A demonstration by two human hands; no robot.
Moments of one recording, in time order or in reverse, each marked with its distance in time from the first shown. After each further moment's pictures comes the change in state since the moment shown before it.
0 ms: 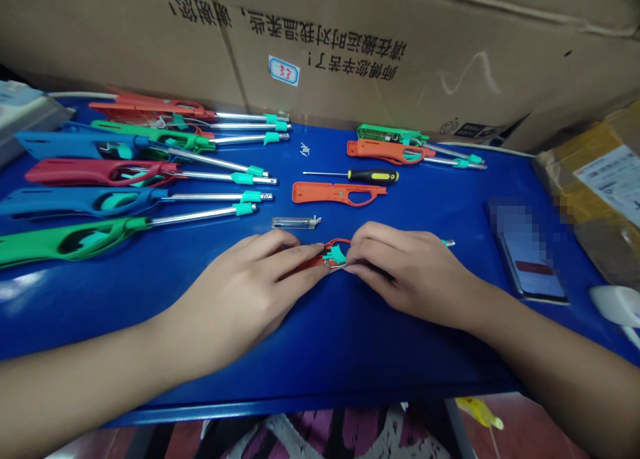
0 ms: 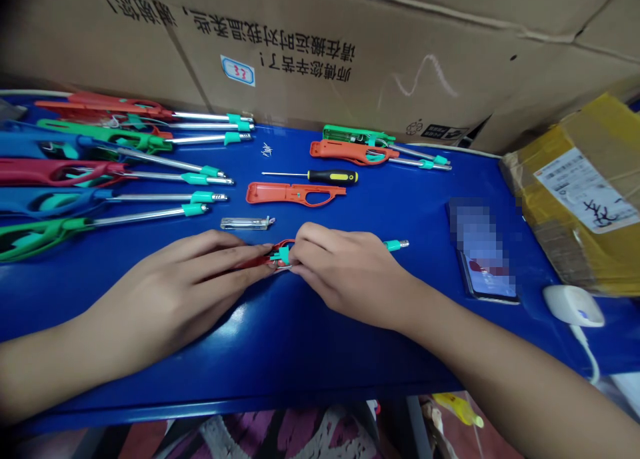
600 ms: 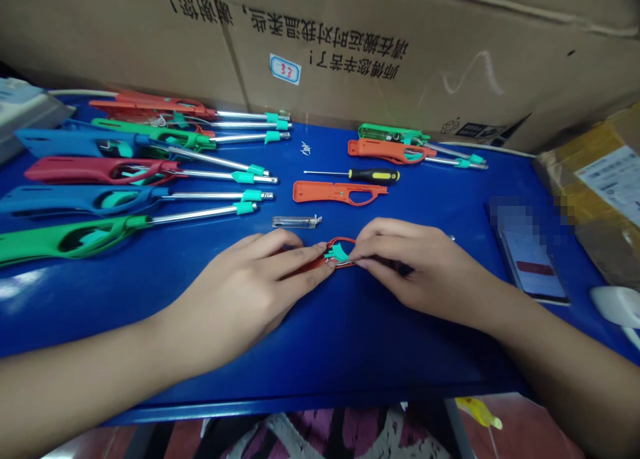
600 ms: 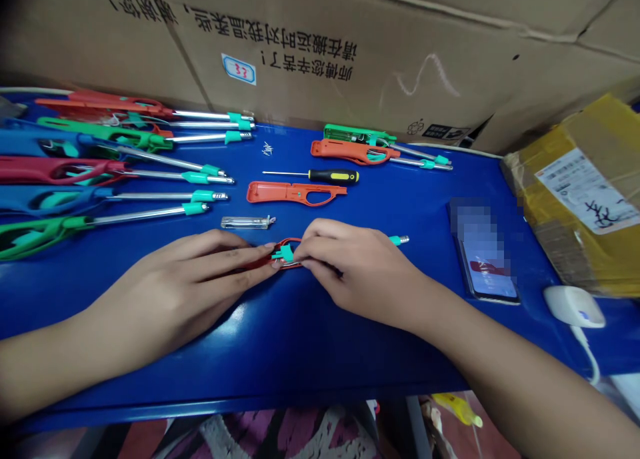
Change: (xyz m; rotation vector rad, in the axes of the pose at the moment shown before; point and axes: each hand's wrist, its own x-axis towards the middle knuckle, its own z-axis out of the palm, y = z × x) left_hand 0.000 -0.002 0.001 0.003 -0.024 0.010; right_hand -0.001 0.004 -0.006 0.287 0.043 0.075
